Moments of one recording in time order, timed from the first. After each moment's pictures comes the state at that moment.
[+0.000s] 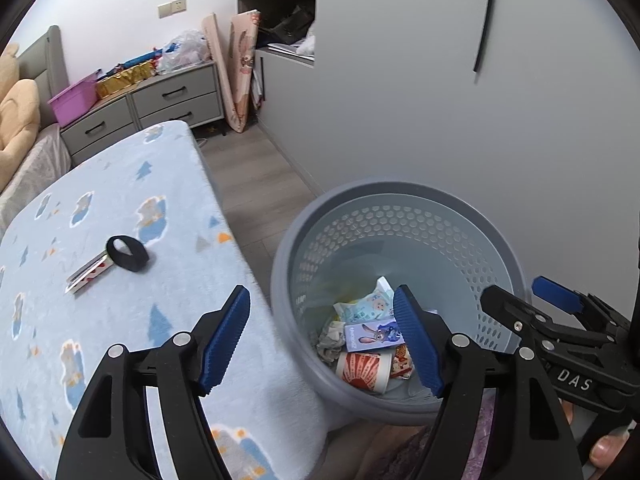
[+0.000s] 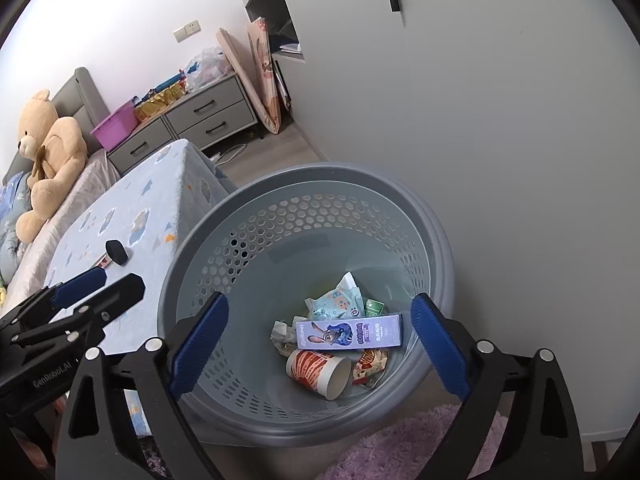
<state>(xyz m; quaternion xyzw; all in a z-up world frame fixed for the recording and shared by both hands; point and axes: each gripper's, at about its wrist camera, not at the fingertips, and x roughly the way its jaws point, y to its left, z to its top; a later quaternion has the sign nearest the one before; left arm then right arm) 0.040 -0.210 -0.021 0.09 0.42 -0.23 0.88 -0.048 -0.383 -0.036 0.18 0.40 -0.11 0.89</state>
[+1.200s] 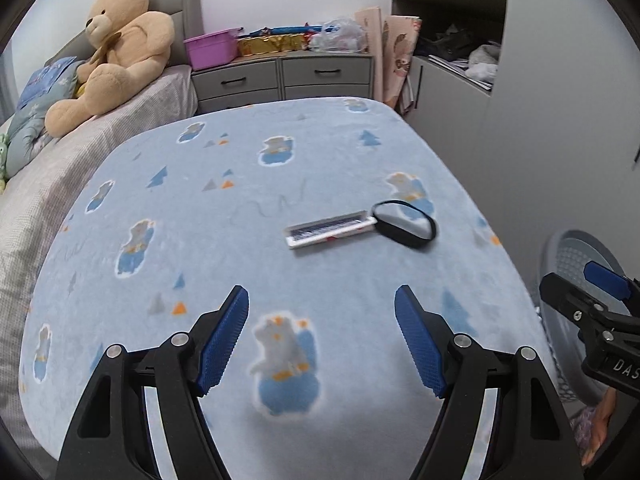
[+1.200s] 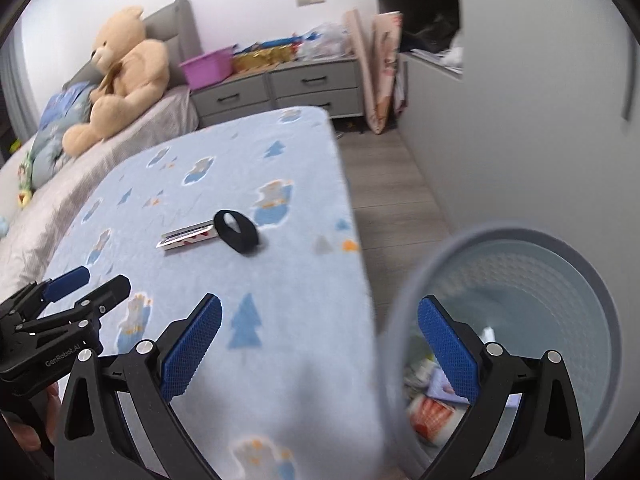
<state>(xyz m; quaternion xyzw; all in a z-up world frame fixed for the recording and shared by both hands) 0.107 0.019 -0.039 0.03 0.42 -0.03 0.91 0.078 -0.189 -0.033 0.05 0.42 0.04 0.91</state>
